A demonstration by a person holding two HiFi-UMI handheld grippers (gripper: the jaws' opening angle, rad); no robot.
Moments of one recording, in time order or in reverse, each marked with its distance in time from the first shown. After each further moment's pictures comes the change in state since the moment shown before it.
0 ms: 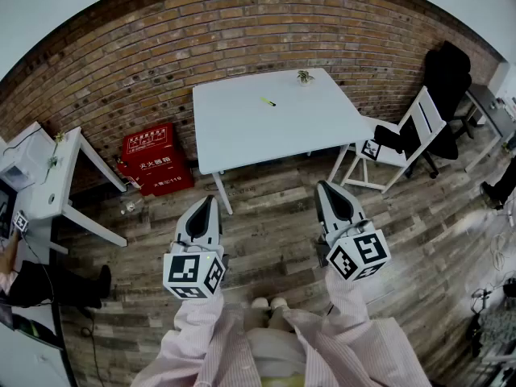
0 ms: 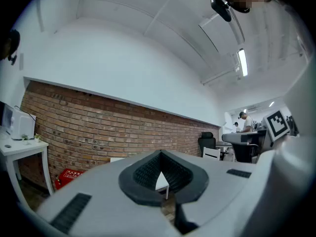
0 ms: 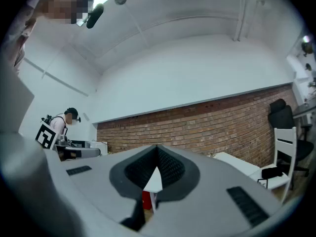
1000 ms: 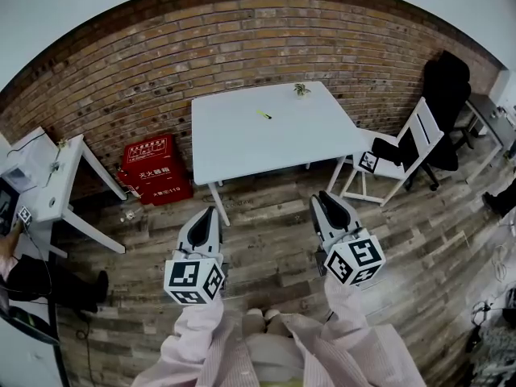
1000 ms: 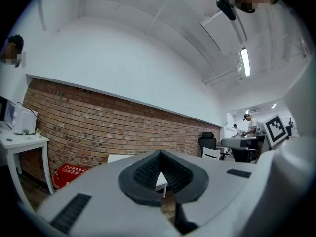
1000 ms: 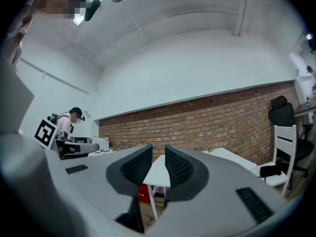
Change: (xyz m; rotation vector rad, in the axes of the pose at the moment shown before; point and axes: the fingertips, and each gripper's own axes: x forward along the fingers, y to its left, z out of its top) left arm 0.005 -0.030 -0.016 -0.028 0.016 0.024; right arm -0.015 -0.034 -0.020 0.010 0.057 0.030
